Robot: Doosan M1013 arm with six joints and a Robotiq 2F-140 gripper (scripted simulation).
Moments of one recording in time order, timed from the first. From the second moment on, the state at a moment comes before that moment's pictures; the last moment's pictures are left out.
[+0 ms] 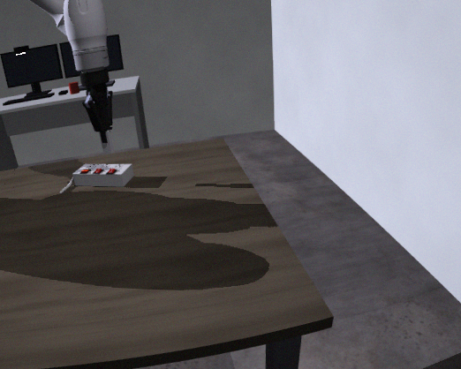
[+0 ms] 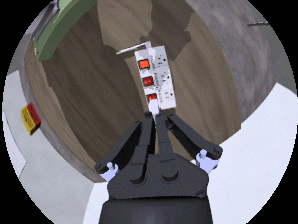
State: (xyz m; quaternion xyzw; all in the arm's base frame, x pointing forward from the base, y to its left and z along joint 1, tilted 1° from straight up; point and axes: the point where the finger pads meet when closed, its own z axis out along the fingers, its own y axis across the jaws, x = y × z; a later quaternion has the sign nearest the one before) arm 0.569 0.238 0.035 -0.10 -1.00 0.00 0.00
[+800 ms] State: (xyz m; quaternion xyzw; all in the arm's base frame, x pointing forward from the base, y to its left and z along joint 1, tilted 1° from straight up) arm 0.568 0.238 0.032 -0.10 -0.99 0.01 0.00
